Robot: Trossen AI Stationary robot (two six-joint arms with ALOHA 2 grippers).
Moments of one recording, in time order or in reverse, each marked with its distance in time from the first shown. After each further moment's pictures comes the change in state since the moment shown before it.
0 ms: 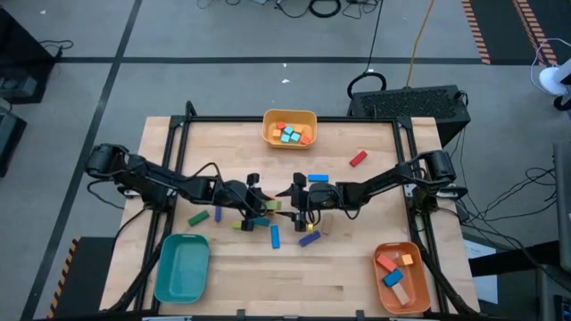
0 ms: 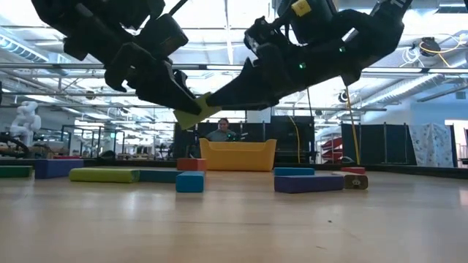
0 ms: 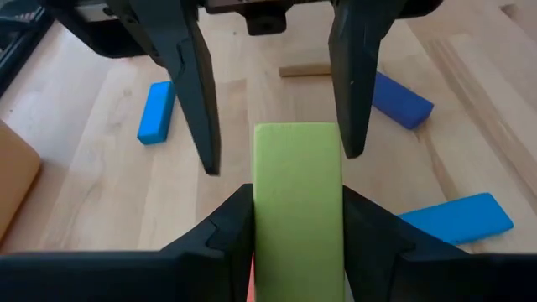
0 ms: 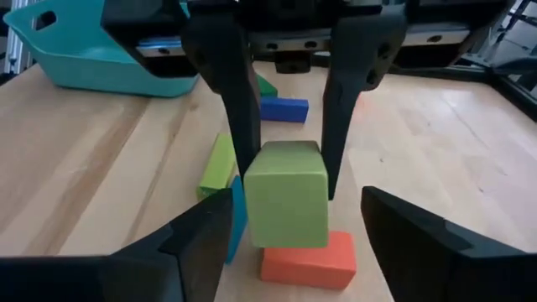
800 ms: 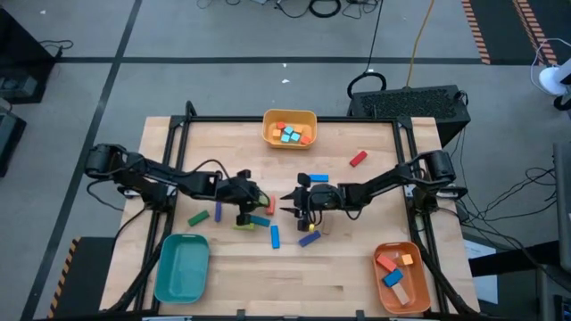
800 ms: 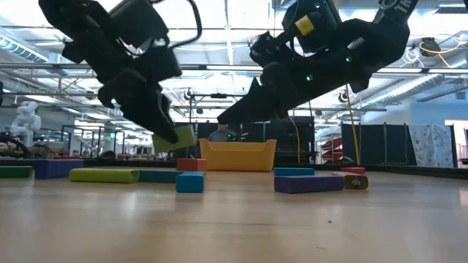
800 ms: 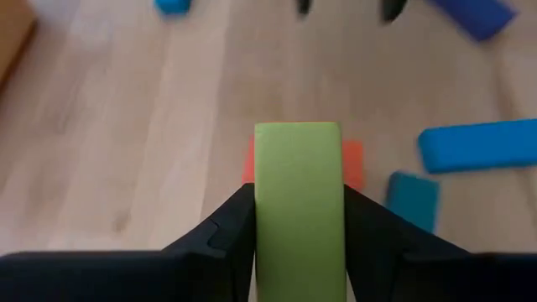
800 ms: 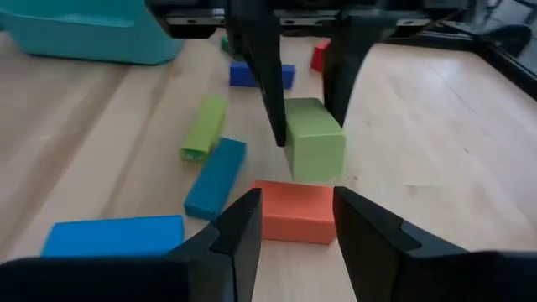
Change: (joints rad) left arm 0.062 -0.019 0.000 -0.249 0.005 -0.145; right arm -0.002 0.002 -0.050 -0.002 0.034 0.009
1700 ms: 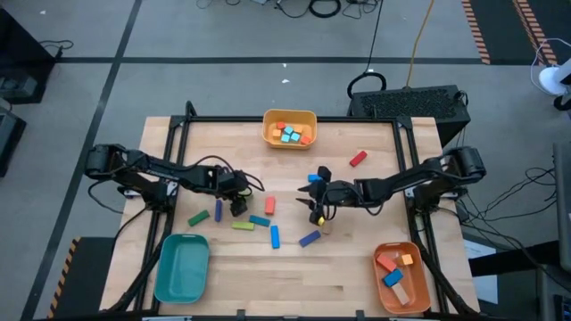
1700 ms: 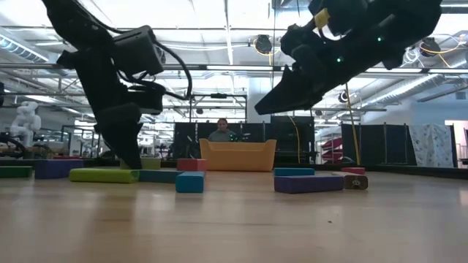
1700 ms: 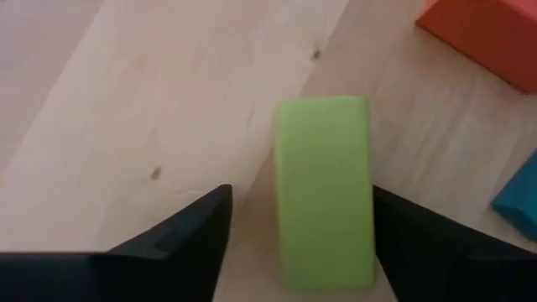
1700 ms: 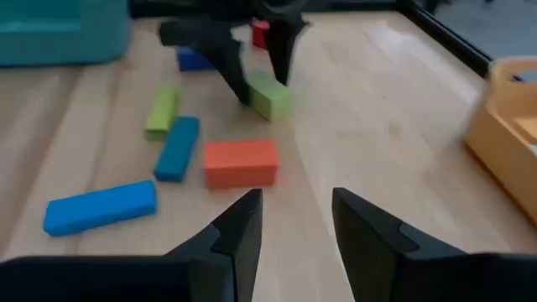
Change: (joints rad) left arm 0.126 0.000 -0.036 -0.303 -0.008 -0.387; right arm 0.014 -0.258 -0.125 -0.213 0.149 0.152
